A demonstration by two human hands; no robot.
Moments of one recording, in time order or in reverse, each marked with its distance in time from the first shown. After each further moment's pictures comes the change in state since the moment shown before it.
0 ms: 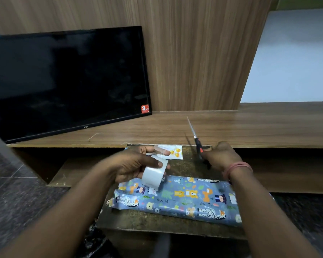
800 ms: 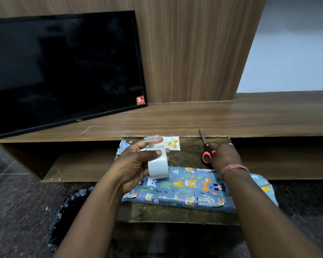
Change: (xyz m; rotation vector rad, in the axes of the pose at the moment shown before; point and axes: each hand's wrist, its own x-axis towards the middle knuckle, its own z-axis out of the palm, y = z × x) left_hand -0.004 -0.033 0.024 -0.316 0.179 0.200; right_hand -0.004 0.028 0.006 -0.501 0.130 0.059
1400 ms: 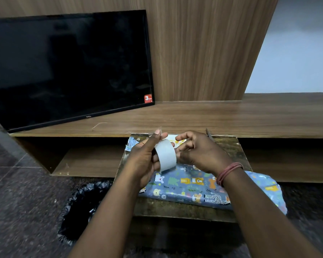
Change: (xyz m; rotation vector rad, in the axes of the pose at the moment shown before) left_hand 0.002 -0.008 0.011 -0.051 0.196 0.095; right_hand -0.066 -0.067 -0.005 0.574 -0.386 -0.453
